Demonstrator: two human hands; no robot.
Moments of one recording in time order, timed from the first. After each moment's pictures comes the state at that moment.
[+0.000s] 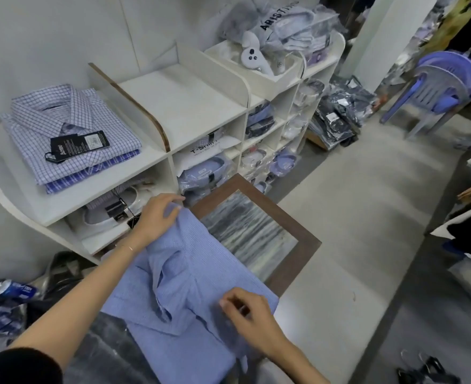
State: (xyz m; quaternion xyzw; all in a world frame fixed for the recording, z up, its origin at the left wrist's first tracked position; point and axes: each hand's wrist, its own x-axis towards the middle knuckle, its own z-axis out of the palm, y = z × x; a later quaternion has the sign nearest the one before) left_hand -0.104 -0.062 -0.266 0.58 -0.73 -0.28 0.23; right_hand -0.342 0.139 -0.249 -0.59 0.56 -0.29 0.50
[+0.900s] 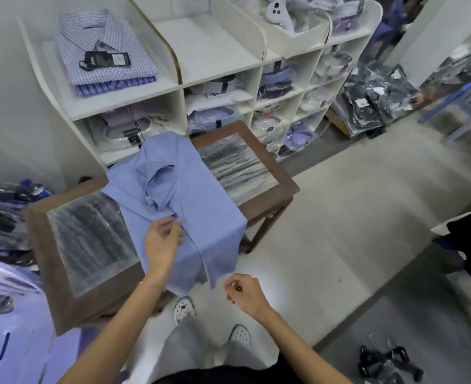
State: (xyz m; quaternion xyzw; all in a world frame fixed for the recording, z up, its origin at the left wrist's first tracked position) left_hand -0.237 0.211 -0.282 0.72 -0.25 -0.38 0.52; right_hand -0.438 0.255 -0.337 -0.60 0.62 -0.06 0.51
